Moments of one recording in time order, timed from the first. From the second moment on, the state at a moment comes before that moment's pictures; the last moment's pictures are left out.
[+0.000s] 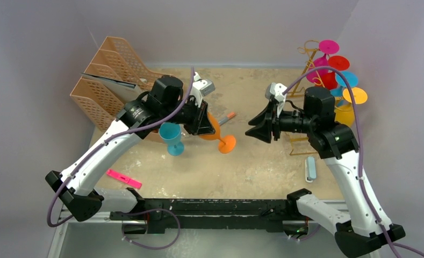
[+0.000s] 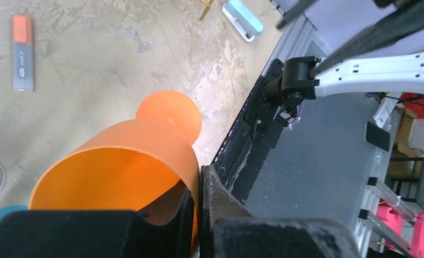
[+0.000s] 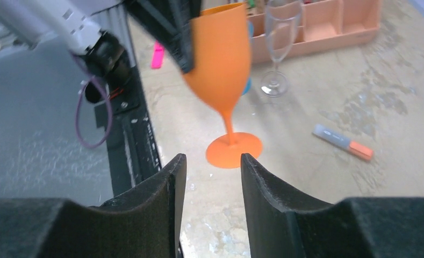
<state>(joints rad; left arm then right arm) -0.71 1.30 1.51 -0.79 0.53 -0.25 0.34 0.96 1.29 -0.80 -0.93 -0.23</state>
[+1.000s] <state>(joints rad) -0.76 1.55 1.64 -0.86 0.14 -0.21 0.35 0.98 1.41 -0.76 -0.31 0.24</state>
